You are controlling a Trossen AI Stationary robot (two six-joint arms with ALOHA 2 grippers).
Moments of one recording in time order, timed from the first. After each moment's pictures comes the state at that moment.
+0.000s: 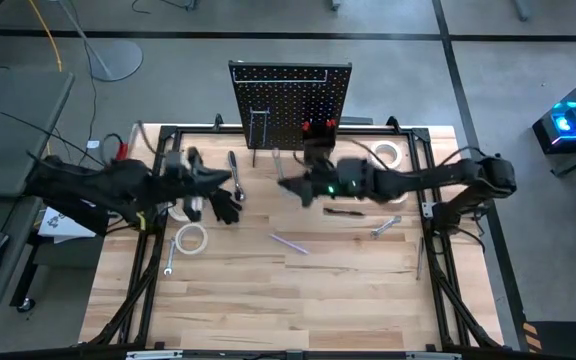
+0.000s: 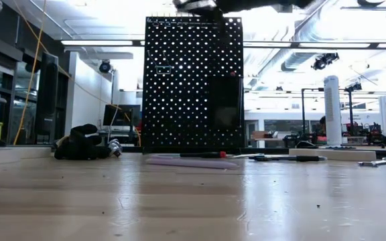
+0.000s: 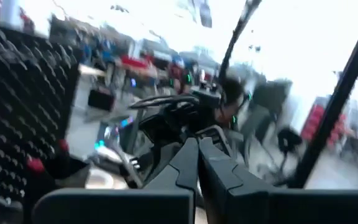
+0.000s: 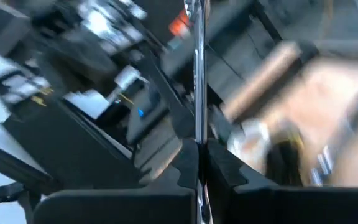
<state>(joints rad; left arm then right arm) -0.23 0.75 0.75 0.20 -0.46 -0.23 -0.04 1.55 1.09 0.39 0.07 0.76</state>
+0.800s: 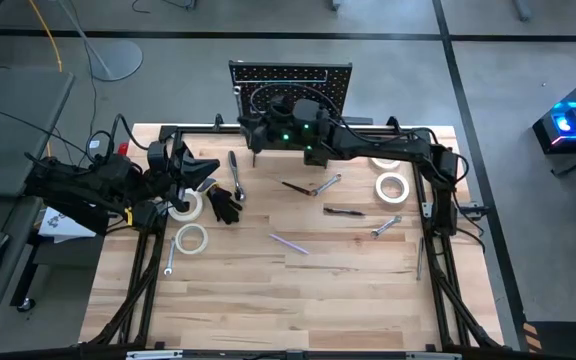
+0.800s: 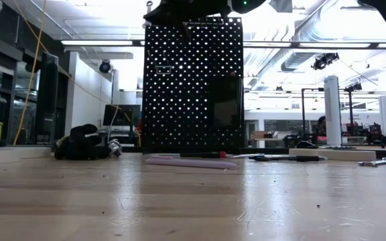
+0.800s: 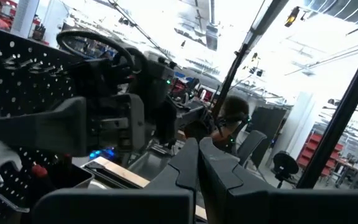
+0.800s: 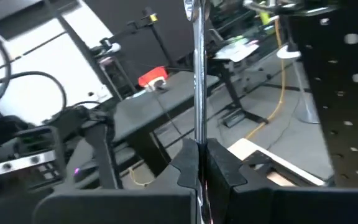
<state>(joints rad) -0.23 0.69 0.75 0.20 -0.50 -0.28 -0.26 1.96 1.75 0.22 0.06 0.48</state>
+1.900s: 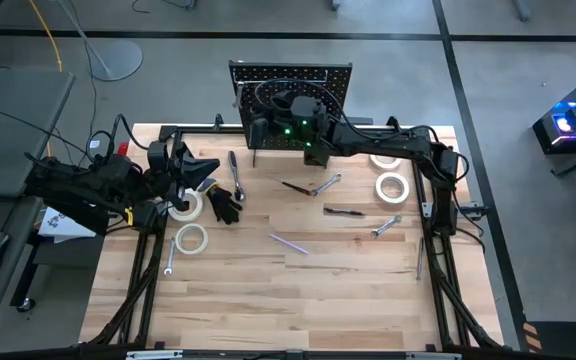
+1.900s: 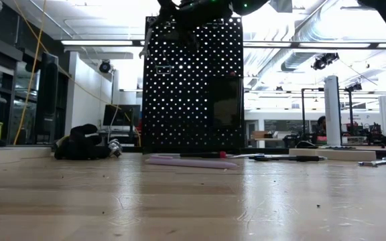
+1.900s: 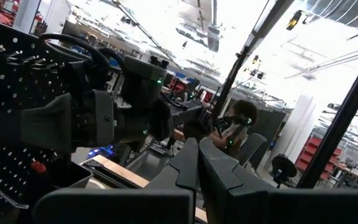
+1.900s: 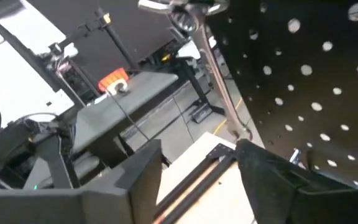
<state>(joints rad) -0.23 0.69 0.75 0.20 -0.51 -0.31 -0.29 1.96 1.75 0.12 0.18 0.53</state>
